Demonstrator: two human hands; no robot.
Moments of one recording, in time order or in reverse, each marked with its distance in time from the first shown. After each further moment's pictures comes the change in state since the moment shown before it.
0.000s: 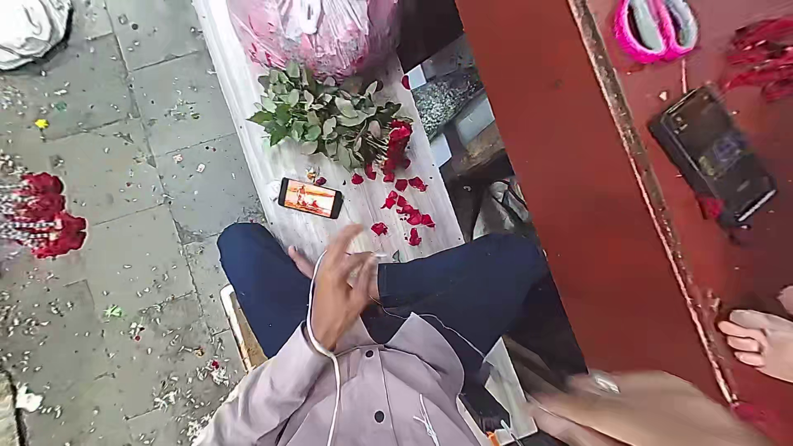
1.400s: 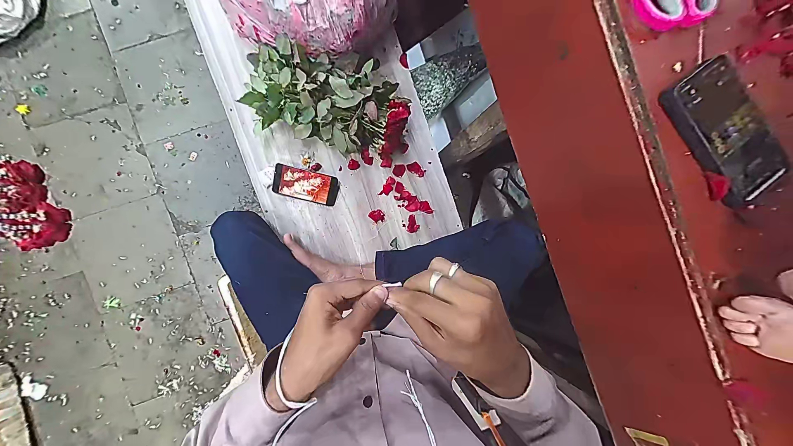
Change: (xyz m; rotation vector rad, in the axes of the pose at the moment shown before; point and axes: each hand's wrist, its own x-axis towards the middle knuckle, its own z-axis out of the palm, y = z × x) left_hand -0.029 0.057 -0.044 -0.577 -0.243 -0.226; right_hand 0.103 0.030 0.108 -0.218 0.524 -0.216
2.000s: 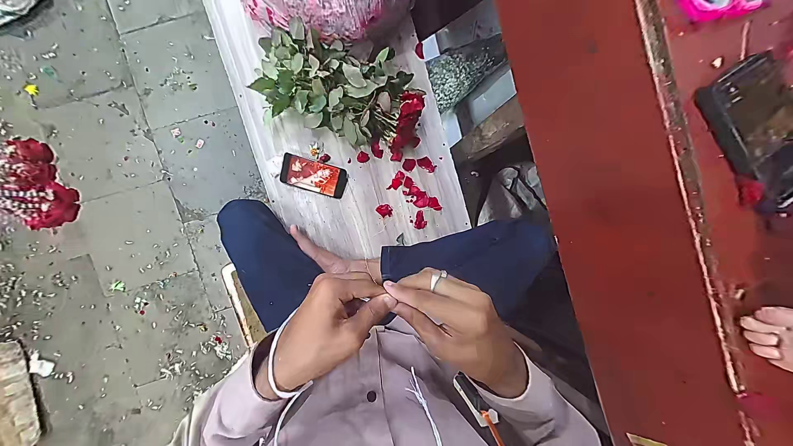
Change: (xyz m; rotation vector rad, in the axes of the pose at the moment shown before) left_hand 0.001 0.004 -0.018 0.180 -0.168 0.056; right_hand -0.009 -0.001 0.017 0.388 -0.014 0.058
